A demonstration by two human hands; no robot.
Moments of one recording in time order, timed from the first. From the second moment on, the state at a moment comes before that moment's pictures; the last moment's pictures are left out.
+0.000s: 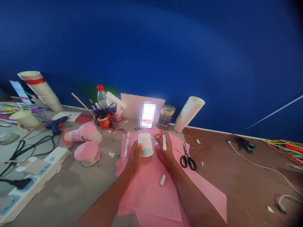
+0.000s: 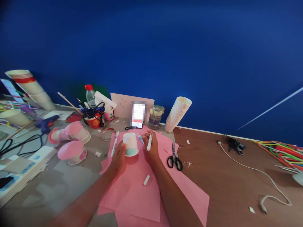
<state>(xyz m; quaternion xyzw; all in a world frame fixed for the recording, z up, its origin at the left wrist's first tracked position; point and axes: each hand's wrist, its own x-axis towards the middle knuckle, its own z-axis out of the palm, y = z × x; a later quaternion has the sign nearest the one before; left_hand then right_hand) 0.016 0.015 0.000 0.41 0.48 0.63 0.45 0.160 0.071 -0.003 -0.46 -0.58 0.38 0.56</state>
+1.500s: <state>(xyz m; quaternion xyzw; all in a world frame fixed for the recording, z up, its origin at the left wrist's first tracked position) 0.046 -0.021 -0.001 0.88 0.30 0.21 0.29 0.173 0.083 -0.016 -0.36 -0.54 0.35 0.68</state>
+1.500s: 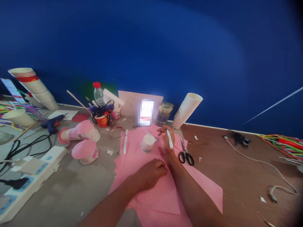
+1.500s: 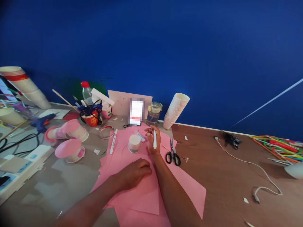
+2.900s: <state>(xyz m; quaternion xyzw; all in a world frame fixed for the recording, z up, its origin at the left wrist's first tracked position) 0.000 0.017 0.021 0.18 0.23 0.63 0.72 0.124 0.024 0.049 -0.33 -0.55 0.44 0.62</state>
